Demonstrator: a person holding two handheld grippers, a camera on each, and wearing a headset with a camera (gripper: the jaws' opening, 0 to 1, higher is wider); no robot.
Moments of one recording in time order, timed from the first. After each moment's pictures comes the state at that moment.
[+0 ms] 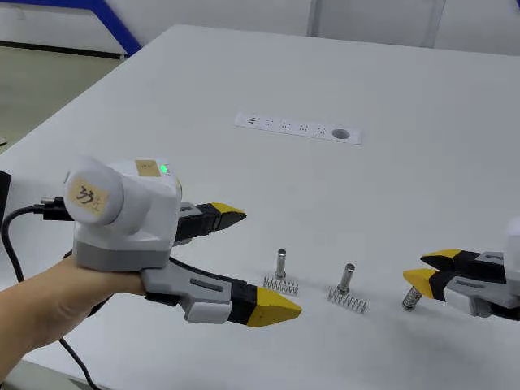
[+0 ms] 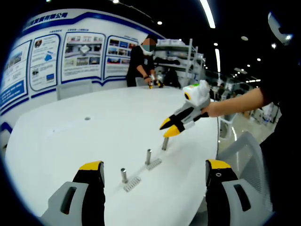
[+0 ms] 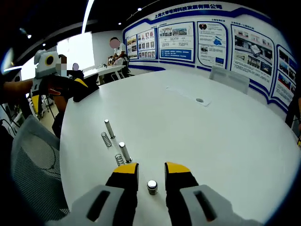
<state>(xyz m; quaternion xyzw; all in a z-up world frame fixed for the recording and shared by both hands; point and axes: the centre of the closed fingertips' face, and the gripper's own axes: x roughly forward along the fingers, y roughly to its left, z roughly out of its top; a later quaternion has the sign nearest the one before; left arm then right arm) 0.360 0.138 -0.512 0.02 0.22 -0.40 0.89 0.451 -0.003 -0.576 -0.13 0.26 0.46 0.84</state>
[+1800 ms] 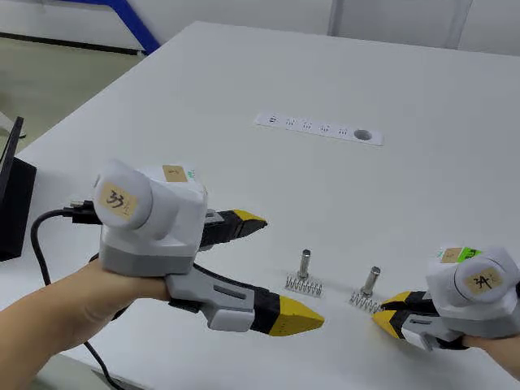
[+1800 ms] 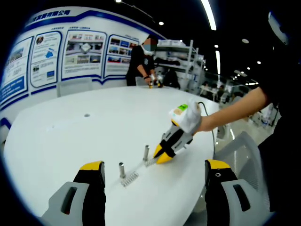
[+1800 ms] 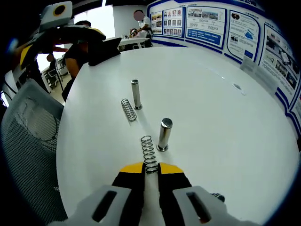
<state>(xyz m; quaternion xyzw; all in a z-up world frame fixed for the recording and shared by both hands) 0.350 0.146 -0.517 0.00 0.23 -0.40 0.89 0.411 0.046 -0.663 -0.24 0.34 0.52 0.75</state>
